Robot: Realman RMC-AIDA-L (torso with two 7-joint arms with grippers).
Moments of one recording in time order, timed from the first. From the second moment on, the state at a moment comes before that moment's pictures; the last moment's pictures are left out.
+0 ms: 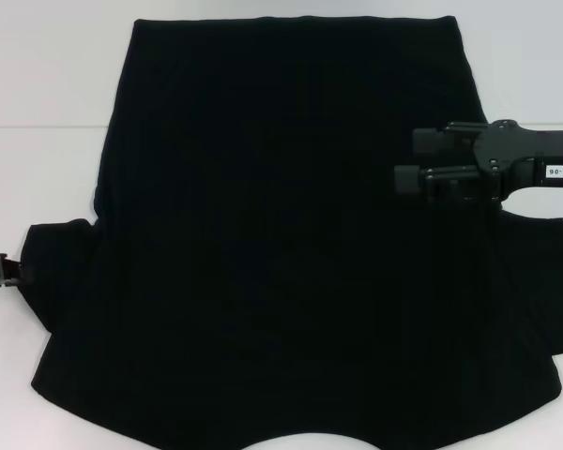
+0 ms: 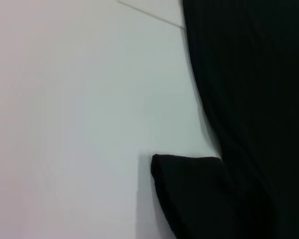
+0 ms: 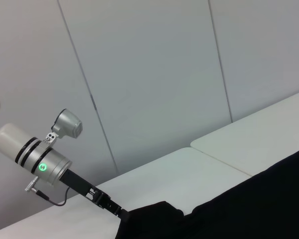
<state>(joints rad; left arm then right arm) -0.56 -2.01 0.37 0.81 2.61 1.28 -2.29 0.71 2.01 -0.62 -0.77 -2.02 -1.65 1.66</state>
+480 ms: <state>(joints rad) -0.57 -2.00 0.37 0.81 2.61 1.17 -2.28 0.71 2.02 -0.62 -0.77 -2.01 -1.63 1.66</state>
